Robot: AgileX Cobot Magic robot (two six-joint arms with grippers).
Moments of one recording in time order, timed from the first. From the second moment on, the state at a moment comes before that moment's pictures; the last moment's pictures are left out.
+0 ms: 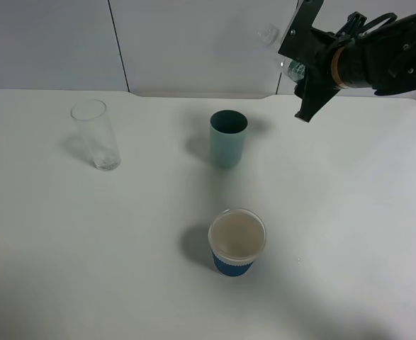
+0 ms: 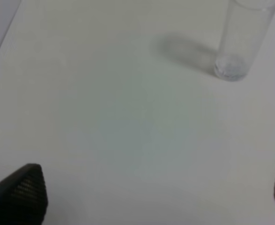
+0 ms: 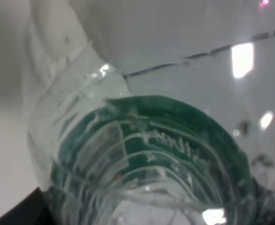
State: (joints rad) left arm 0.06 -0.01 -0.51 0.02 1.05 0.00; right arm 0.40 1.68 -0.97 -1.69 0.29 0.88
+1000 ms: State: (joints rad) left arm 0.06 -0.01 -0.51 0.02 1.05 0.00; right arm 0.52 1.81 -0.98 -1.71 0.51 0.86
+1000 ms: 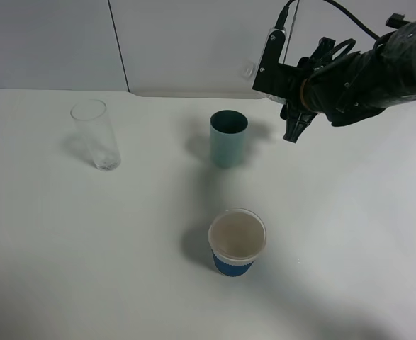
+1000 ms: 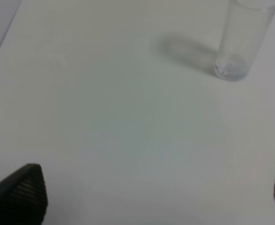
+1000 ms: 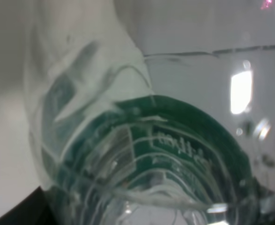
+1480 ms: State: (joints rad) left arm 0.06 -0.01 -0.51 0.02 1.05 0.00; right arm 0.54 1.81 -0.98 -1.71 0.55 0.74
